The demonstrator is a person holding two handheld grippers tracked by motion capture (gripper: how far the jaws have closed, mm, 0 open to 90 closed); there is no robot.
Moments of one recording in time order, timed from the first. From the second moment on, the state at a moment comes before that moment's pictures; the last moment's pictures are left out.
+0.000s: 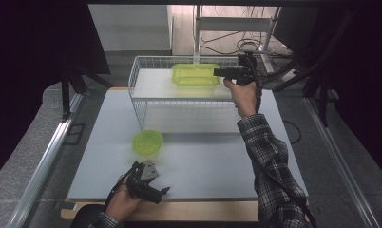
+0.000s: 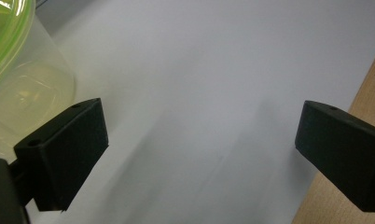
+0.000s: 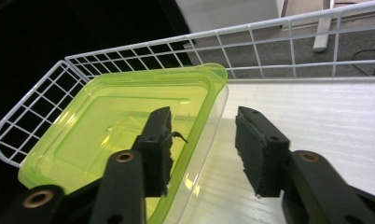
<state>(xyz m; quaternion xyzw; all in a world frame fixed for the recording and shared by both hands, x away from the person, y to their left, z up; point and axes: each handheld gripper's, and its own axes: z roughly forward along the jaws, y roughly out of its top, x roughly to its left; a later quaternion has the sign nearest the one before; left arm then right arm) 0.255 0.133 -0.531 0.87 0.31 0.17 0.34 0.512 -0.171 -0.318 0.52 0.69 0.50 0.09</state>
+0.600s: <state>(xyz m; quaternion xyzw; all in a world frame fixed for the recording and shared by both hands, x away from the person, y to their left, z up) 0.257 0.135 -0.531 0.87 0.32 0.15 0.36 0.488 -0.182 -0.312 0.47 0.72 0.50 0.10</state>
